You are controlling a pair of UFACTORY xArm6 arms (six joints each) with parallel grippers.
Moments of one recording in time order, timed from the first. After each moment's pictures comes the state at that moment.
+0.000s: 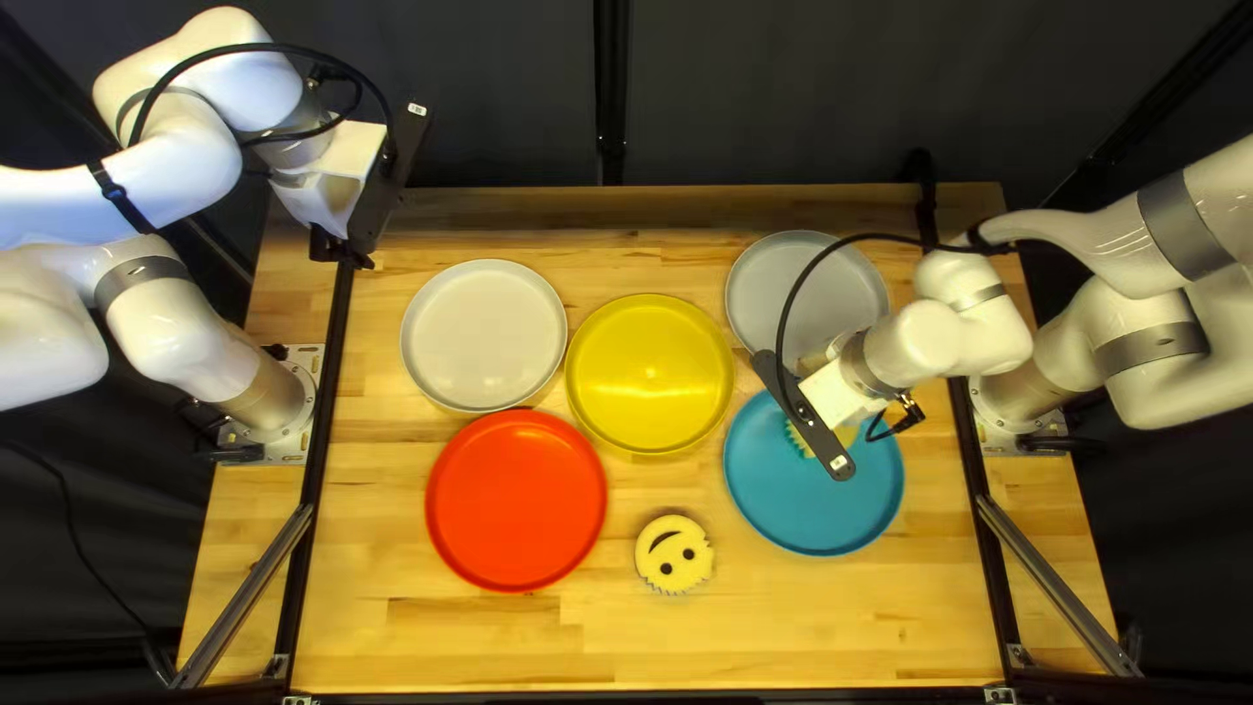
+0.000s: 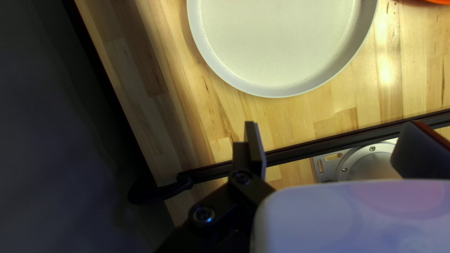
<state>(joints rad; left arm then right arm) 0.64 -0.98 -0.46 -0.11 1.33 0.98 0.31 -0.38 -0.21 -0.29 0.51 -0.09</state>
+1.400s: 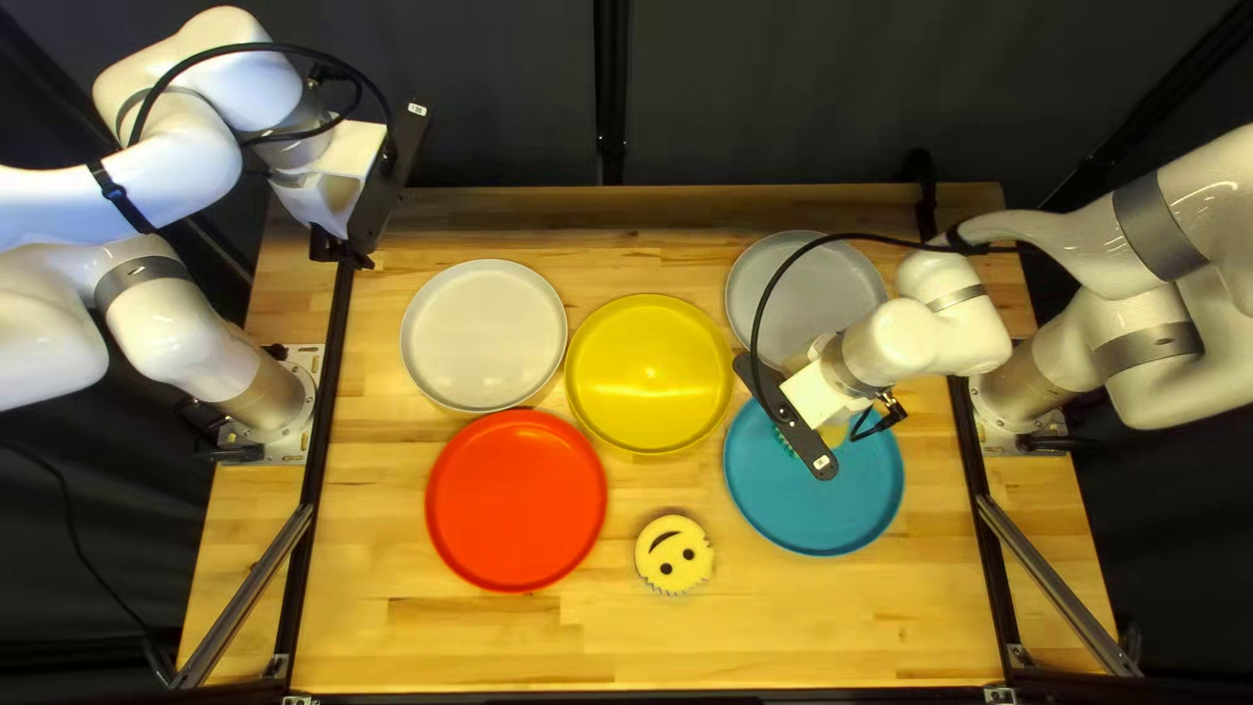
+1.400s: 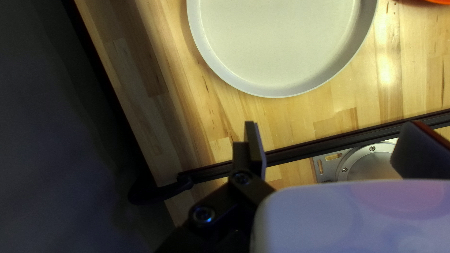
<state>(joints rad) 0.64 -0.98 -0.46 -0.11 1.33 0.98 0.23 -0.25 -0.31 -0.24 0.50 -0.18</state>
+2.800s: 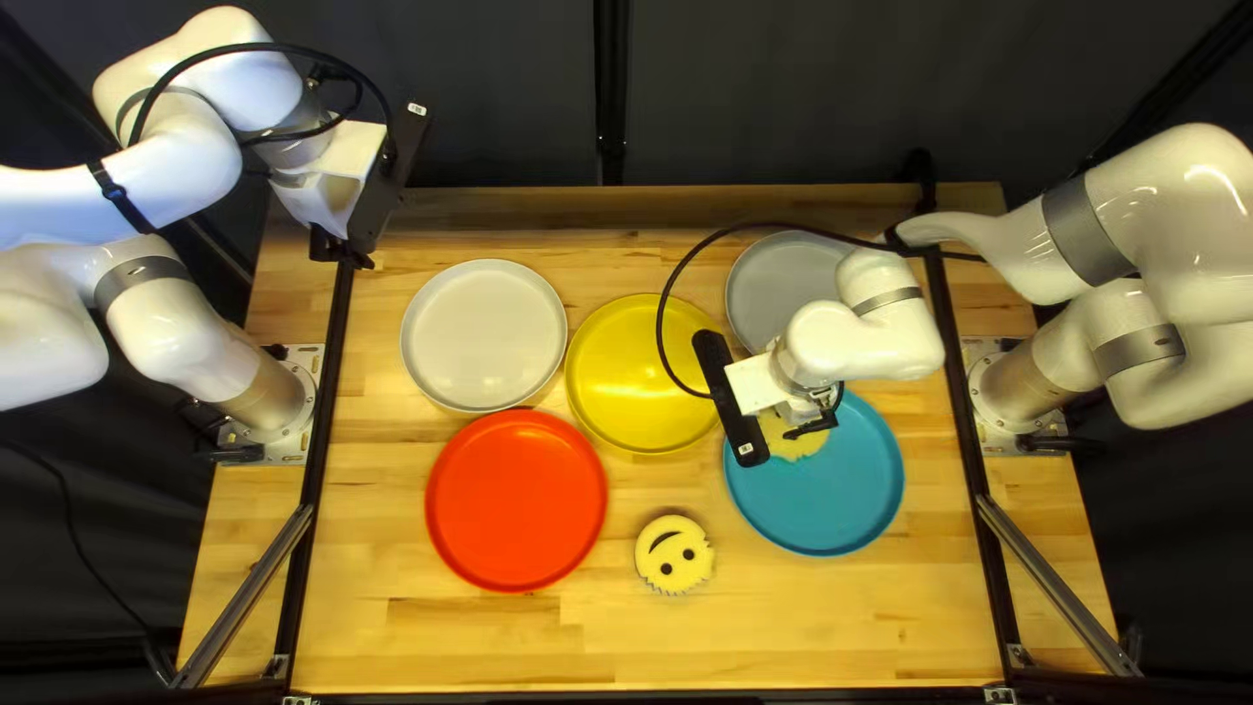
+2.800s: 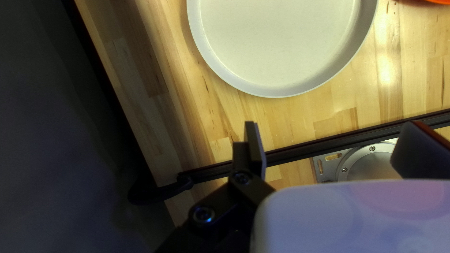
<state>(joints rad) 0.64 -0.98 -0.46 -0.11 1.33 0.98 0.24 -0.06 -0.57 -0.17 0.74 0.04</state>
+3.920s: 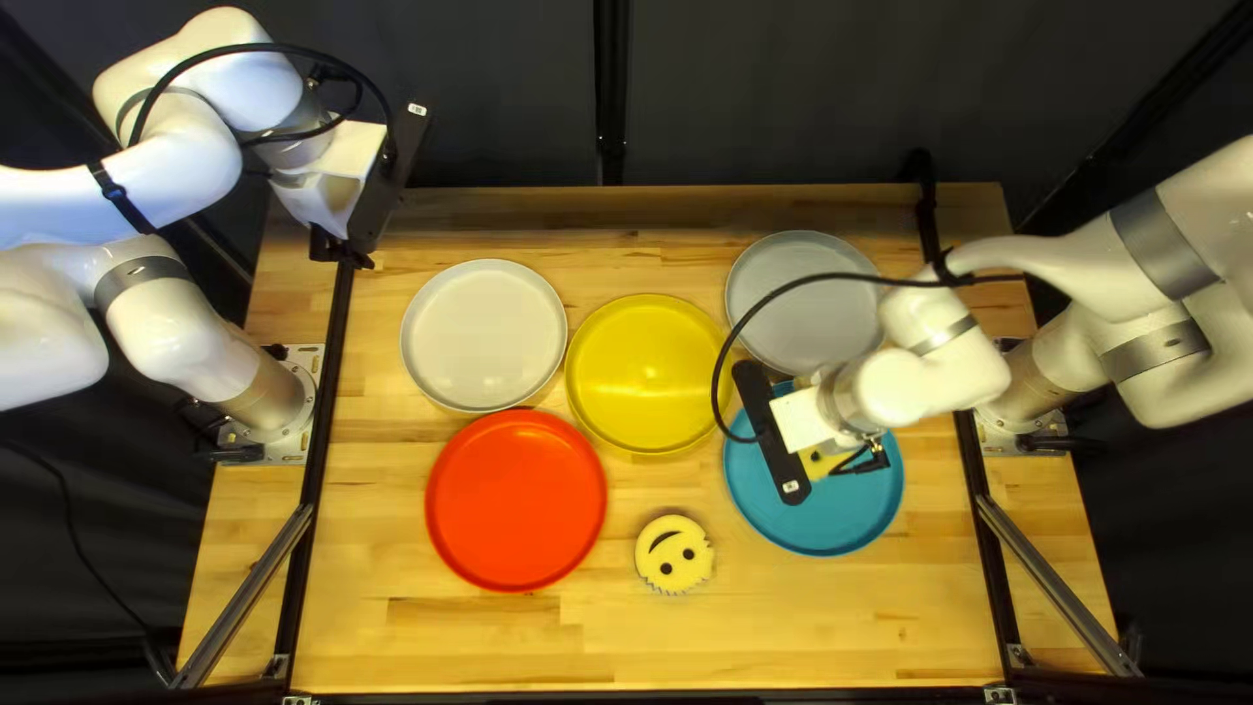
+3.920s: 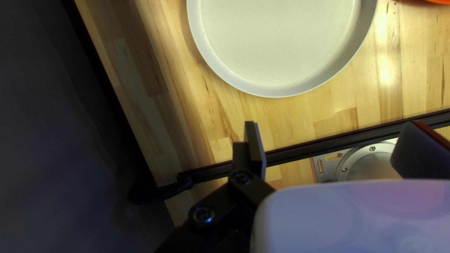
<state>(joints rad) 0.64 -0.98 -0.46 -0.11 1.33 0.98 0.21 -0.25 -0.38 -0.36 0.66 0.15</state>
